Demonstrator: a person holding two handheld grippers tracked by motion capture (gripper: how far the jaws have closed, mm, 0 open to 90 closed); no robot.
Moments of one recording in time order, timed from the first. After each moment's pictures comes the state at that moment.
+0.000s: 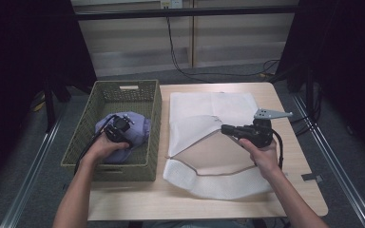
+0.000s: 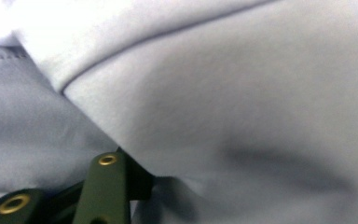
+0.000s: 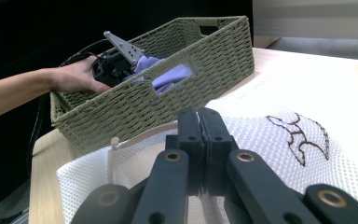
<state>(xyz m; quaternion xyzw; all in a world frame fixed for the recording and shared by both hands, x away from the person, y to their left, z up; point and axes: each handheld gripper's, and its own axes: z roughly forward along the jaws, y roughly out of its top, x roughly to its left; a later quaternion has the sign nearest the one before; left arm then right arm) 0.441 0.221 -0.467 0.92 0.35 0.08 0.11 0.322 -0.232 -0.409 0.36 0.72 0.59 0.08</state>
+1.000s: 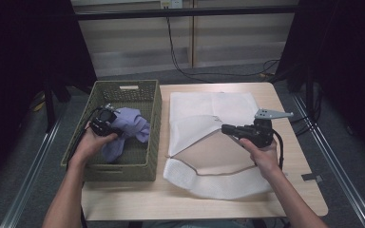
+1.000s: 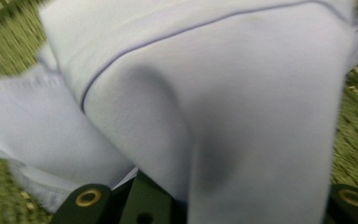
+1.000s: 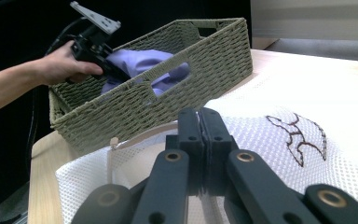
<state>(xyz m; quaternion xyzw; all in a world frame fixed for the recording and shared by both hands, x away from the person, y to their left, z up) 0.428 0.252 -0.415 0.89 0.38 0.13 0.23 0.322 -0.233 -0.409 0.36 0.71 0.59 0.08</state>
